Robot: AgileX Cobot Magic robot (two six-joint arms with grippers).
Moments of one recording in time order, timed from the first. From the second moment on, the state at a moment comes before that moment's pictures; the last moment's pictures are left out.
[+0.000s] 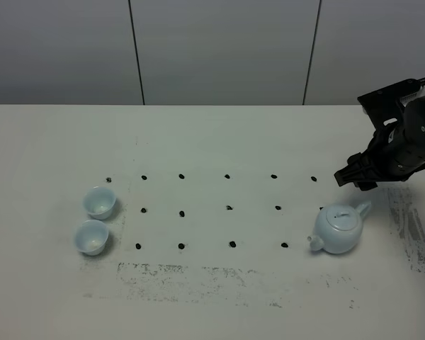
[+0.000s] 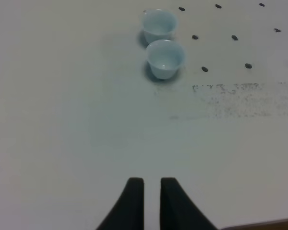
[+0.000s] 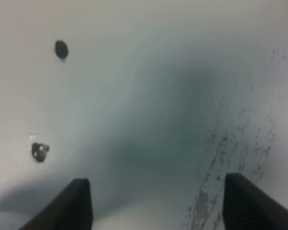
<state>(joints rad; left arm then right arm) 0.02 0.00 -0.46 -0.20 1.07 0.10 0.33 1.88 -1.26 -0.18 0.60 0.03</state>
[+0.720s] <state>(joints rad) 0.02 0.00 -0.46 -0.20 1.07 0.10 0.33 1.92 -1.26 -0.18 0.75 0.03</state>
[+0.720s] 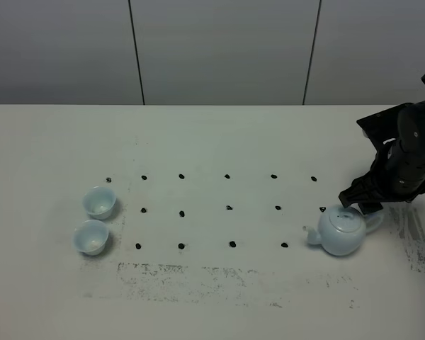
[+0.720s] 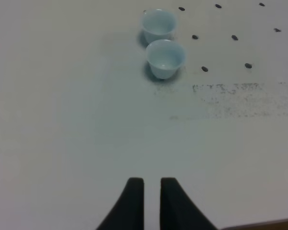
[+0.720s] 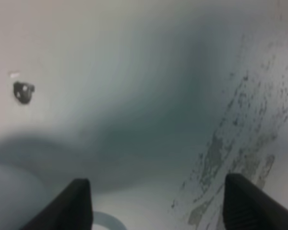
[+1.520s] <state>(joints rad) 0.02 0.00 -0.46 -0.20 1.07 0.10 0.31 1.79 -1.14 -0.18 0.79 0.09</state>
